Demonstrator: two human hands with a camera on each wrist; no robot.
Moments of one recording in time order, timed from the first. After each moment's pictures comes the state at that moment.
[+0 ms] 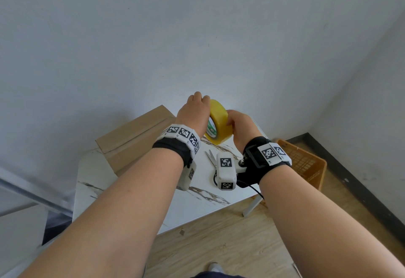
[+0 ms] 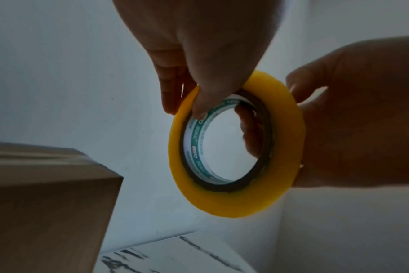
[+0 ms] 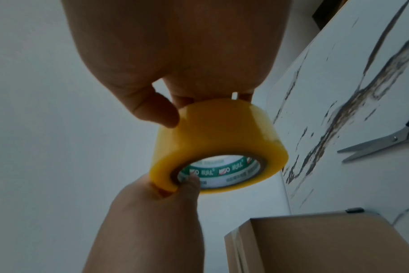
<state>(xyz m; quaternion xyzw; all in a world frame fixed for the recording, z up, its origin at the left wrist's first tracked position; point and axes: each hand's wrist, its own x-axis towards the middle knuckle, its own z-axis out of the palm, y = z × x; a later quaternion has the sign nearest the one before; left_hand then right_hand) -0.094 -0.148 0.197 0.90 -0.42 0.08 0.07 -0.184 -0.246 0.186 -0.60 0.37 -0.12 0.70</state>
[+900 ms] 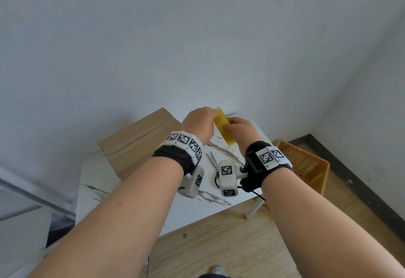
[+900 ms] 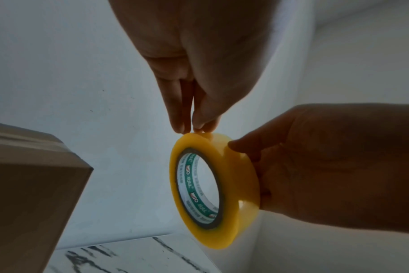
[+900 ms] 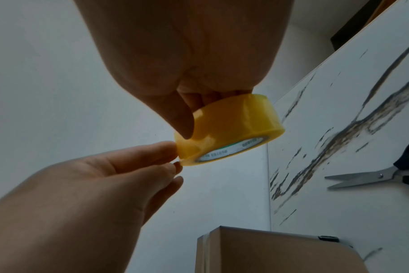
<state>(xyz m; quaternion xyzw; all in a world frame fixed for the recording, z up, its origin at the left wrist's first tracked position) -0.103 -0.147 0.188 0.86 -0.46 -0.01 0.20 -0.194 -0.248 0.175 -0.70 0.35 -0.11 0.61</state>
